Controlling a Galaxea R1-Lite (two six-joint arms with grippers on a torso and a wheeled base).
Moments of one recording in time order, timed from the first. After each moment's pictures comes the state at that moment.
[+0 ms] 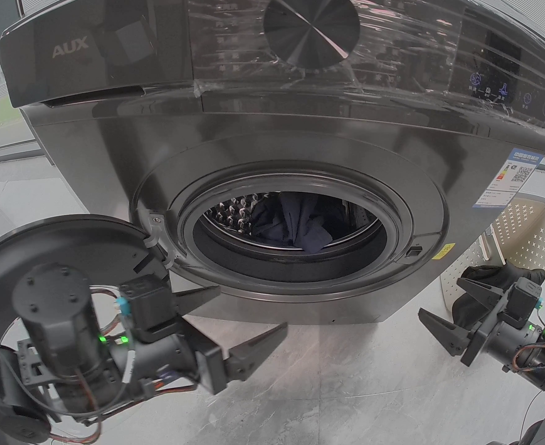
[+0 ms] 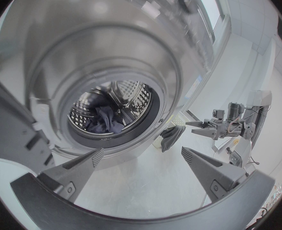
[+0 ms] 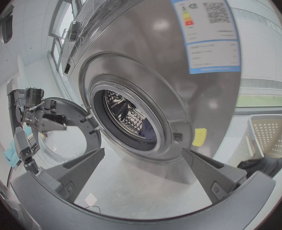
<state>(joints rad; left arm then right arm) -0.85 1.50 -0.42 -0.91 0.09 -0.18 0.55 1.42 -0.03 -1.33 -0.02 0.08</state>
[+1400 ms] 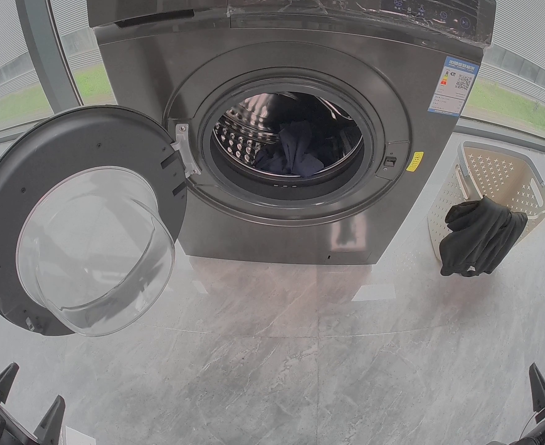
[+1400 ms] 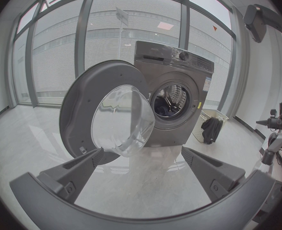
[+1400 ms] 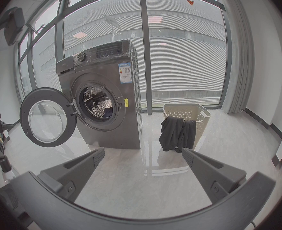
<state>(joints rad) -0.05 0.12 -0.02 -0.11 -0.13 -0.03 0.02 0.07 -0.04 -0.04 -0.03 0.05</state>
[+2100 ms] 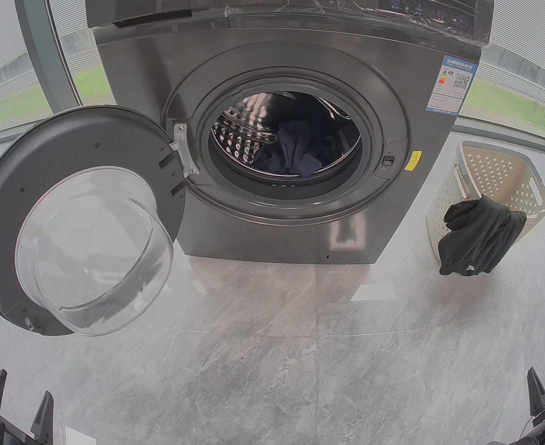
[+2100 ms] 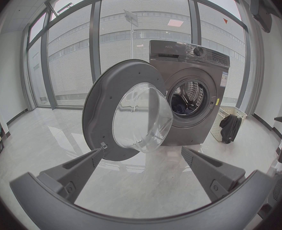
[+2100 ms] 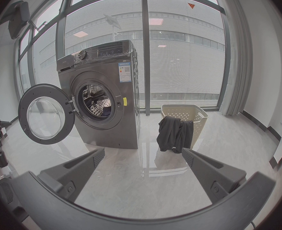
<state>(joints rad) 0.00 0.01 -0.02 0.01 0.02 -0.01 0.00 0.01 -0.02 -0.01 -0.02 0.02</state>
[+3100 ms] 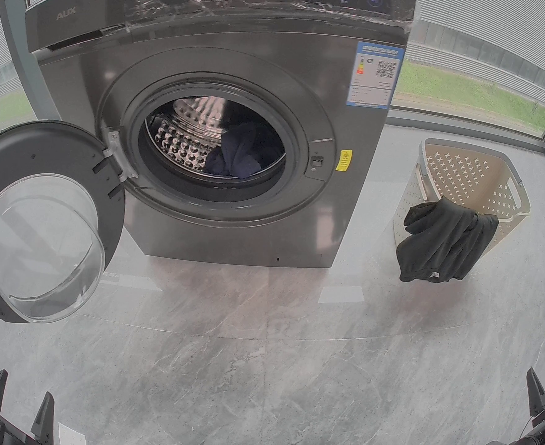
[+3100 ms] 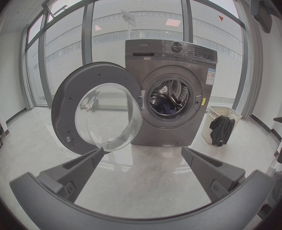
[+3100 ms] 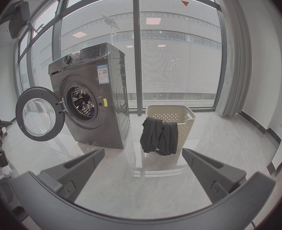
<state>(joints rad) 0.00 0.01 -0.02 0.01 0.02 -0.02 0.00 0.01 -0.02 -0.01 -0.02 0.02</state>
